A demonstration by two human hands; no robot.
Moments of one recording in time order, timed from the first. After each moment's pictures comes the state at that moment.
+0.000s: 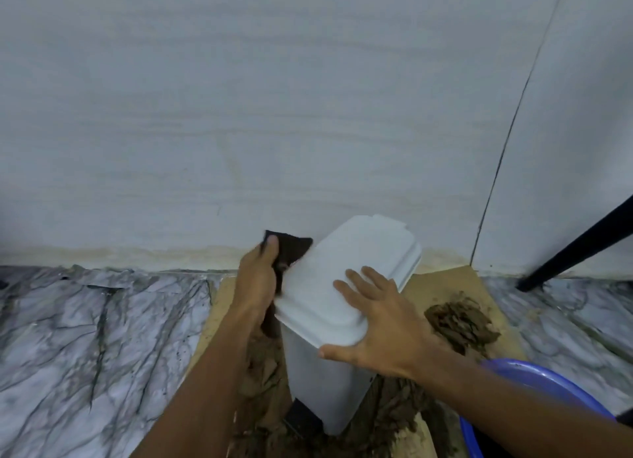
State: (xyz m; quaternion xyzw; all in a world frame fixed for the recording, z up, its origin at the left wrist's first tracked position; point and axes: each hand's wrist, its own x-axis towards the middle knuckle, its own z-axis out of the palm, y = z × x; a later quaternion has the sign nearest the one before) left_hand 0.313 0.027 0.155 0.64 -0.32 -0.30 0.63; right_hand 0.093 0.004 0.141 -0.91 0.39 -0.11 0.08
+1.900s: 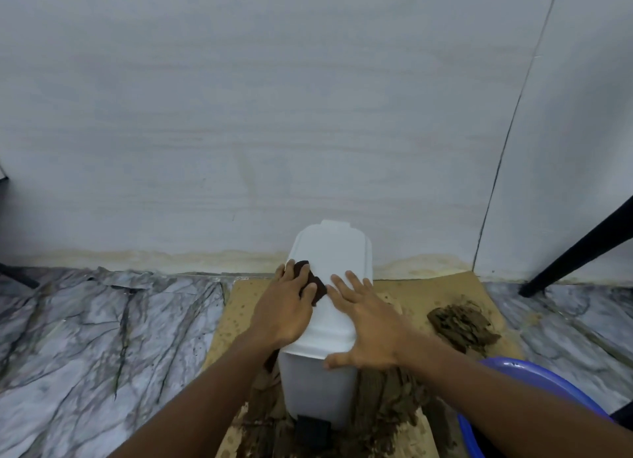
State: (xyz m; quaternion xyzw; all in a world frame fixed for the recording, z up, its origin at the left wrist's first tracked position) left_hand 0.292 0.068 0.142 0.75 -0.60 -0.11 0.25; right_hand 0.106 0.017 0.146 -0.95 0.30 -0.02 0.07
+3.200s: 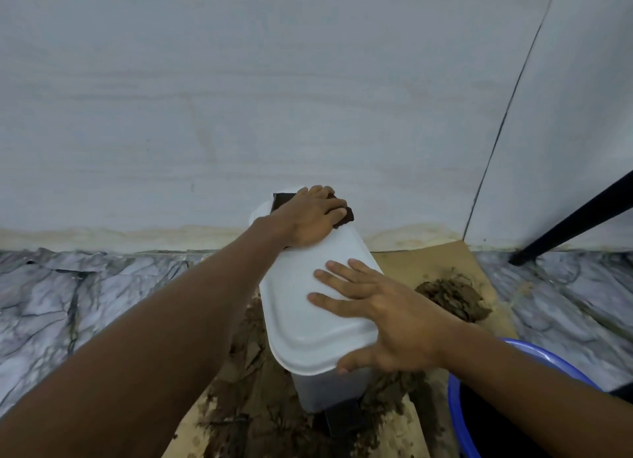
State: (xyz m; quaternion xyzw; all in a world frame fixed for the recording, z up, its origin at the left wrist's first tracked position) left_hand 0.290 -0.117 0.163 0.61 -0.79 -0.07 0.08; right_hand 0.065 -0.023 0.155 -0.98 0.17 -0.02 0.07
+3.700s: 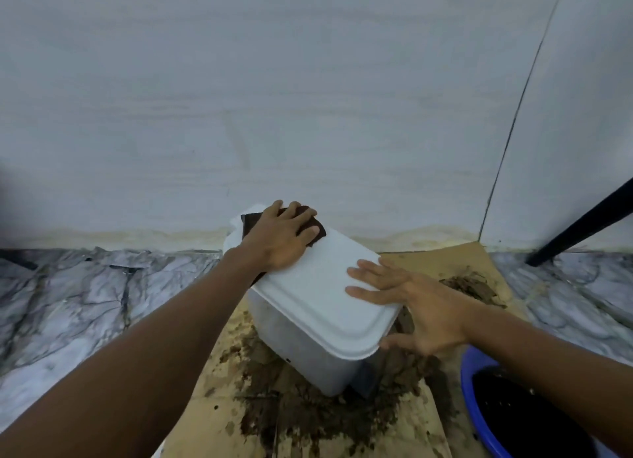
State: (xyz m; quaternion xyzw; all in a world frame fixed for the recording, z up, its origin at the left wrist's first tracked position) left_hand 0.337 -0.004 0.170 0.68 -0.73 -0.01 0.06; right_hand 0.042 -0.006 0.159 -0.98 0.16 -0.04 0.12
